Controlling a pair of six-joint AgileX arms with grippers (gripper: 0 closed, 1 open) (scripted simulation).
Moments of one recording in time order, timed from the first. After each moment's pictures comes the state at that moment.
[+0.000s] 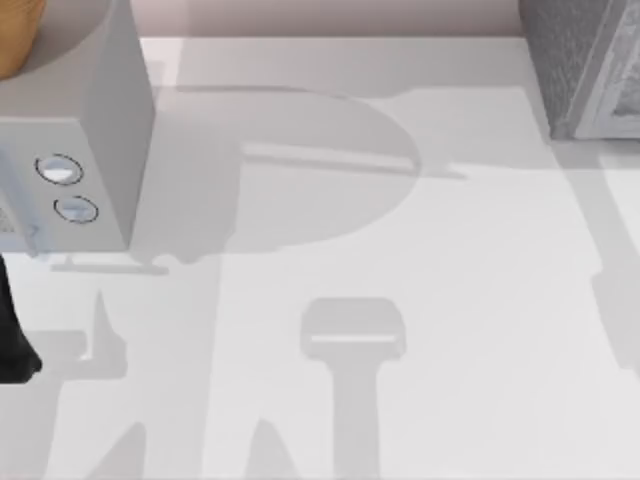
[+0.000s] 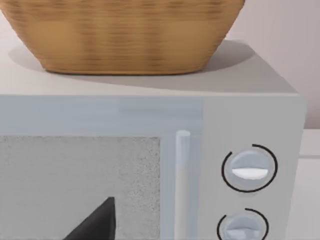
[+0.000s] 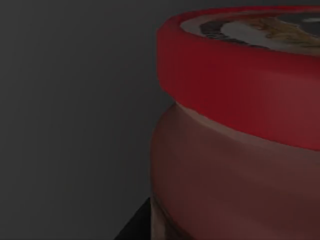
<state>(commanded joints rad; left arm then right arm) 0.00 0.00 0.00 0.00 0.00 0.00 0.10 1.94 2.40 -0.47 0.13 0.02</state>
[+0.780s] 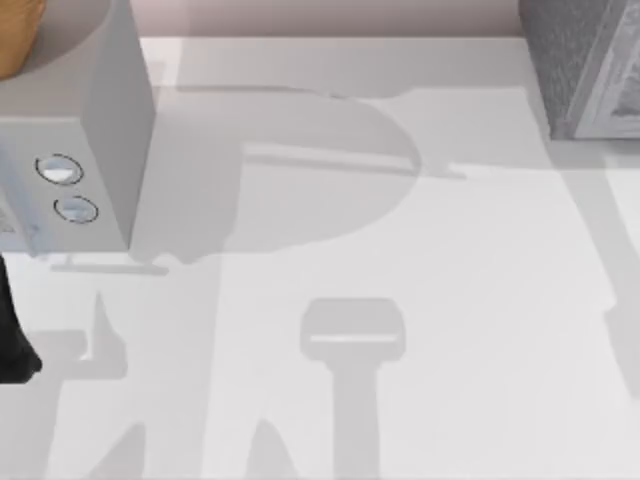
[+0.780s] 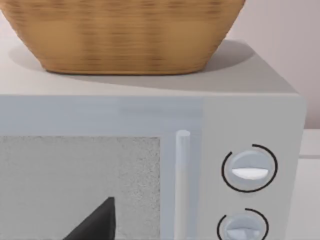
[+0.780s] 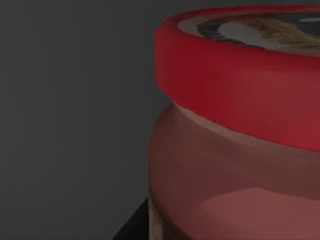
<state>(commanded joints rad) 0.00 0.00 0.00 0.00 0.00 0.00 0.12 1.78 2.34 -0.53 0.17 0.03</state>
